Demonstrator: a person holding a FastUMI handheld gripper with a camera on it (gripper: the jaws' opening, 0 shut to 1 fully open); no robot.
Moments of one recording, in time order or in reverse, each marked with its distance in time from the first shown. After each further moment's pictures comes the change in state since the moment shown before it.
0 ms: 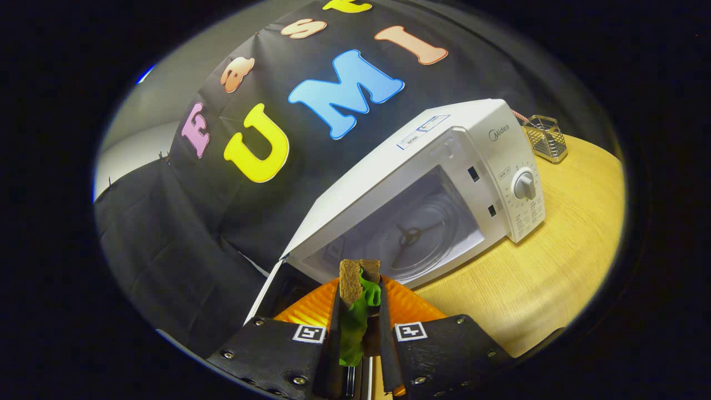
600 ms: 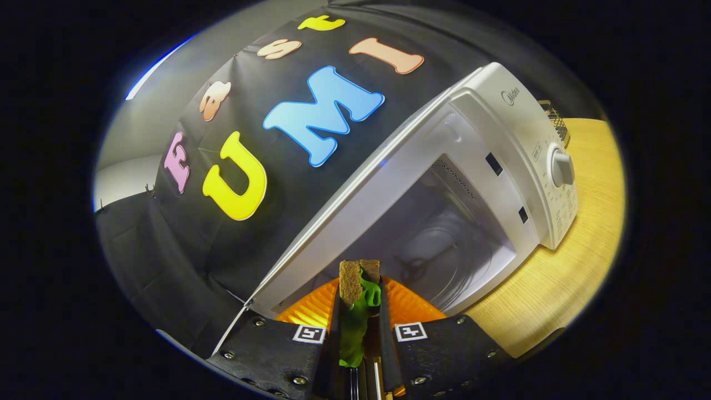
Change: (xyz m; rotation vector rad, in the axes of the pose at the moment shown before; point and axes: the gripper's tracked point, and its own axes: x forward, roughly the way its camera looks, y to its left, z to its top) arm 0.096 -0.019 0.020 0.095 -0.208 -0.010
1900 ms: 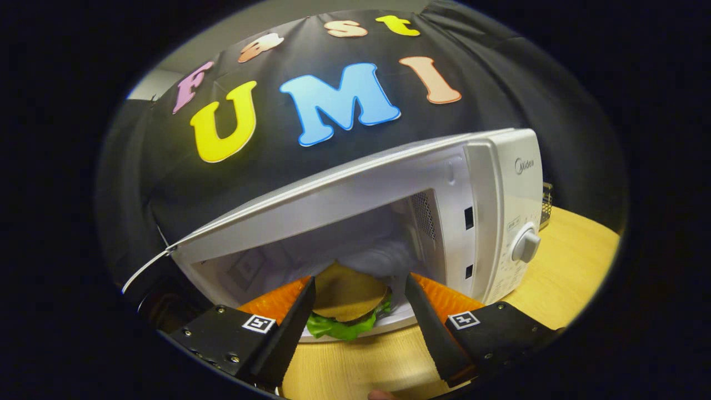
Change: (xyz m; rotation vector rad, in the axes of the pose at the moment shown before) arm -0.027 -0.043 0.018 -0.514 0.002 -0.209
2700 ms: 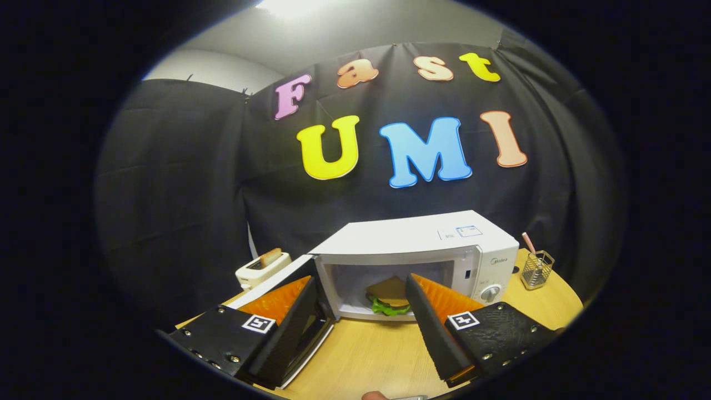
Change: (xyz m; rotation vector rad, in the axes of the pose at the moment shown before) arm -0.201 0.063 0.079 -0.210 -0.074 0.371
